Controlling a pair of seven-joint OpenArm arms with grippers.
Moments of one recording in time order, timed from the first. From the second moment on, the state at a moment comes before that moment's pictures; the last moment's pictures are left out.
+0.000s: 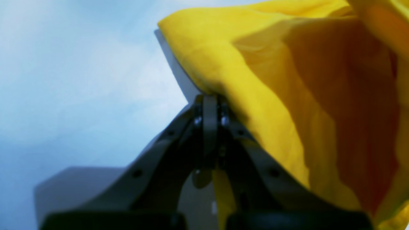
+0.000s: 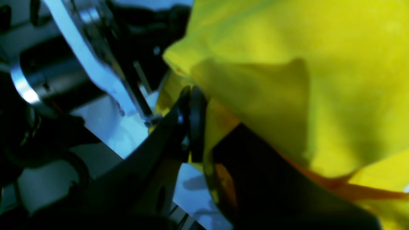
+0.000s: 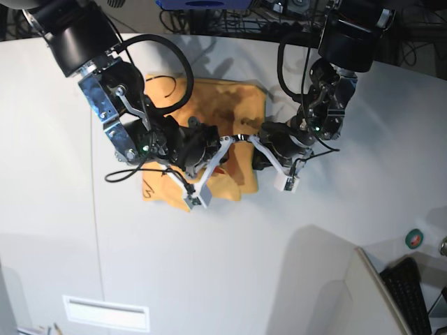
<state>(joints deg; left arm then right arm) -5.4 -11.4 14.0 56.0 -25.2 -18.1 16.4 6.7 5.0 -30.9 83.9 34.9 -6.8 -53.7</state>
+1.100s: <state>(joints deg) 18.2 -23.3 -21.5 72.8 -24.7 -25.2 19.2 8.8 2.7 -41.0 79.0 34.4 -6.8 -53.5</state>
